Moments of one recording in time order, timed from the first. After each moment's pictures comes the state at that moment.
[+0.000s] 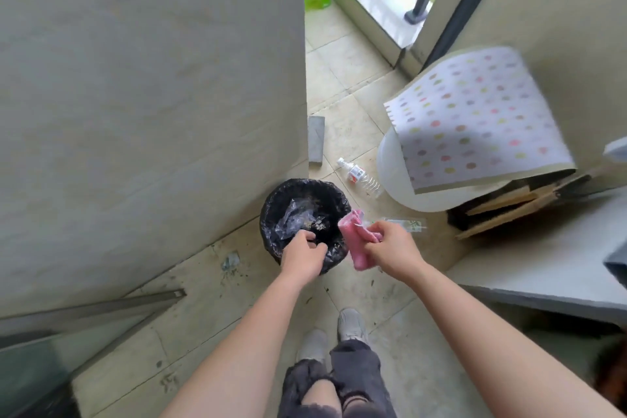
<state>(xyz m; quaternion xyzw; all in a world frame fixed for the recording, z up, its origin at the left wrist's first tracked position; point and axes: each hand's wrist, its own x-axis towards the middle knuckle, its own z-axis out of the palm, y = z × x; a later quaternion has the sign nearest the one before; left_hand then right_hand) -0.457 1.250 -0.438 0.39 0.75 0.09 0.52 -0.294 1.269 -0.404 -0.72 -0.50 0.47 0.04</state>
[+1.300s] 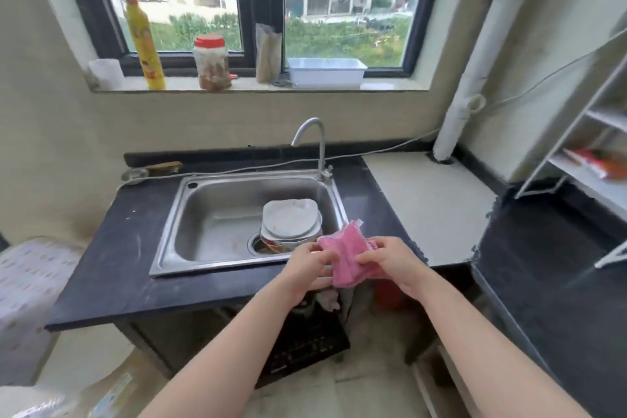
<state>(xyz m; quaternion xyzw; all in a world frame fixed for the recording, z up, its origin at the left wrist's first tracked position) 0.134 0.806 -0.114 0.60 0.24 -0.07 0.76 0.221 0.654 -0.111 -0.77 -0.12 0.29 0.55</state>
